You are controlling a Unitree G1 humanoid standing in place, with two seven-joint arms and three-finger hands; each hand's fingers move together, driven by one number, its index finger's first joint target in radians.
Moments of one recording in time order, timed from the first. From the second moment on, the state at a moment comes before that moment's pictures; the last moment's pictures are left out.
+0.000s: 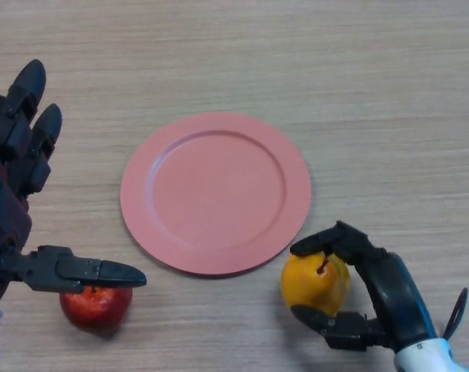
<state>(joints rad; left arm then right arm) 0.09 0.22 0.24 -0.64 -0.18 0.27 -0.20 0.12 -0.19 0.29 -0.15 -0.17 0.08 -0.09</state>
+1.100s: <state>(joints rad) 0.14 0.20 0.25 -0.71 -0.19 0.27 -0.19 -0.57 -0.20 0.73 0.44 0.03 0.03 -0.34</state>
